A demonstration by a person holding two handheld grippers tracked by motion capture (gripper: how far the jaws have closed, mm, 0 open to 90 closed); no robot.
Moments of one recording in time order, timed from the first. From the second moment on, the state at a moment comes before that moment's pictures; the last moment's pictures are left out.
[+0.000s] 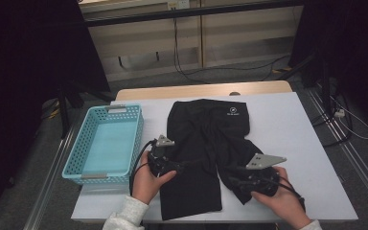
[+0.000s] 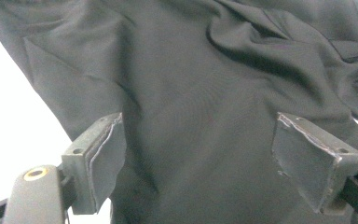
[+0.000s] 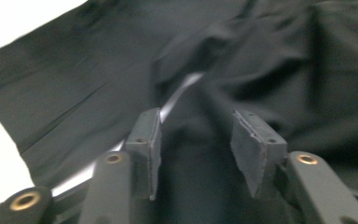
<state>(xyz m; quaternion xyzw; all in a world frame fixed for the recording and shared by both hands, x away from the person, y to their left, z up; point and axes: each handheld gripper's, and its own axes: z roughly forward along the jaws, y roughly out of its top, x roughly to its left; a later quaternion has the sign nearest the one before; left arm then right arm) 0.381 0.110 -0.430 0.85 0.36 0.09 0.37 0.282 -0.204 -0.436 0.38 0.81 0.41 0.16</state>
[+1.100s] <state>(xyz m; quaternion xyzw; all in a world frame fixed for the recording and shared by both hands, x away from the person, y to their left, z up) 0.377 0.100 -0.429 0.85 0.34 0.08 0.38 0.315 -0.311 -0.453 0.54 0.72 0.39 0.20</state>
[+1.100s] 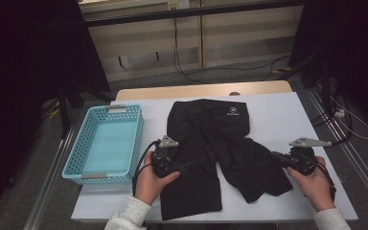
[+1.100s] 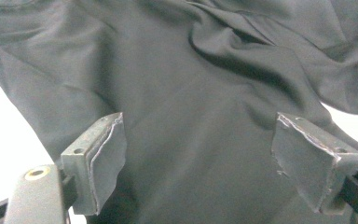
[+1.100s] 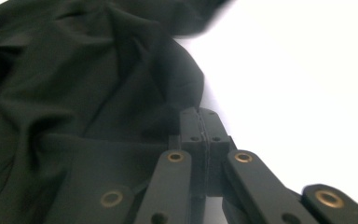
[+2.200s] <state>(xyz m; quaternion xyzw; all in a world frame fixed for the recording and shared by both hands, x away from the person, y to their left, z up) 0.374 0.098 -0.427 0.85 0.34 0.08 0.39 0.302 -0.210 -0.443 0.38 0.82 0.40 0.16</state>
